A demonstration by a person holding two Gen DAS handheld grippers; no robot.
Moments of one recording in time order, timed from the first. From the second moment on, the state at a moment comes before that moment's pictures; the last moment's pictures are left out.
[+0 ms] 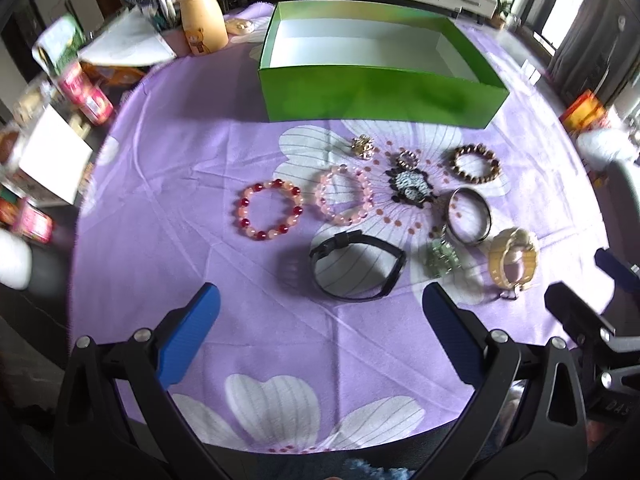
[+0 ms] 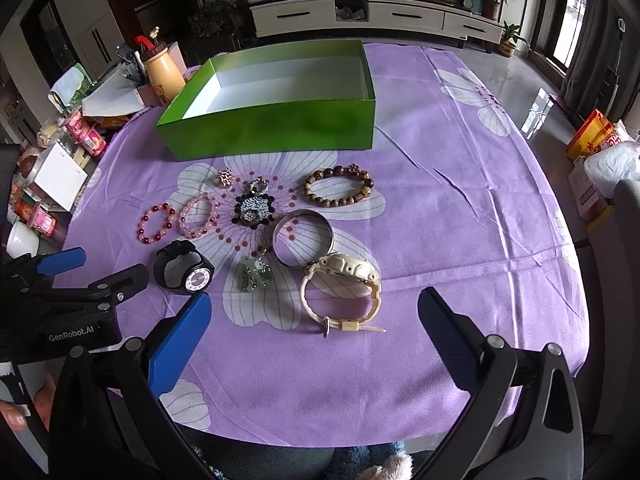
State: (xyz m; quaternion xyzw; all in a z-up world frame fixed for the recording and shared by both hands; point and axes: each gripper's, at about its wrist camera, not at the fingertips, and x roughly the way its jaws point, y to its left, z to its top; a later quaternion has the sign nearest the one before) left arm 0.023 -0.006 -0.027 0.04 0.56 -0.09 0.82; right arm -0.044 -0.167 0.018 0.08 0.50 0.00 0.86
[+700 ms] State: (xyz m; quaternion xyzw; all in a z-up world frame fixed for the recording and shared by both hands) left arm 0.038 0.012 -0.088 0.03 0.54 -0.14 0.83; right arm -0.062 -0.153 -0.027 0.00 0.45 0.10 0.89
